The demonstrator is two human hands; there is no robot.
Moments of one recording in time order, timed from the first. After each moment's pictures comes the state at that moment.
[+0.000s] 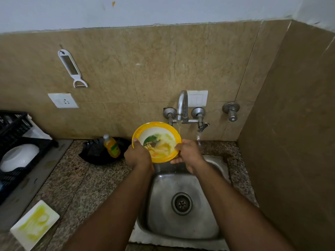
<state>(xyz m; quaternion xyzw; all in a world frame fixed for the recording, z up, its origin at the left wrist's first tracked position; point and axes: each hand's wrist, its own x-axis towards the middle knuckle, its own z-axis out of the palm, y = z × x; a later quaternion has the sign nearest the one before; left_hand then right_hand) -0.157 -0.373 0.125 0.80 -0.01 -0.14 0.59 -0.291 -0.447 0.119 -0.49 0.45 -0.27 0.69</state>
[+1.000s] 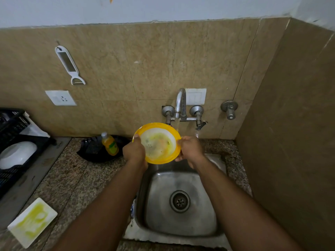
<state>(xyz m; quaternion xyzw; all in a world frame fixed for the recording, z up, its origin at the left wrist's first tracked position) -0.144 -0.379 0.121 0.73 0.05 -0.26 0.63 -0.301 -0.458 0.119 -0.53 0.48 -0.27 0.64</state>
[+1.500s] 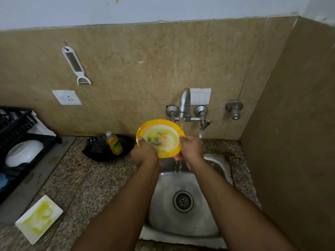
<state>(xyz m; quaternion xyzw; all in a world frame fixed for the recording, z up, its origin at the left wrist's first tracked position) -0.177 -0.381 0.128 0.74 0.08 -0.16 0.65 -0.284 -0.446 0.114 -0.49 0.51 -0.33 0.63</state>
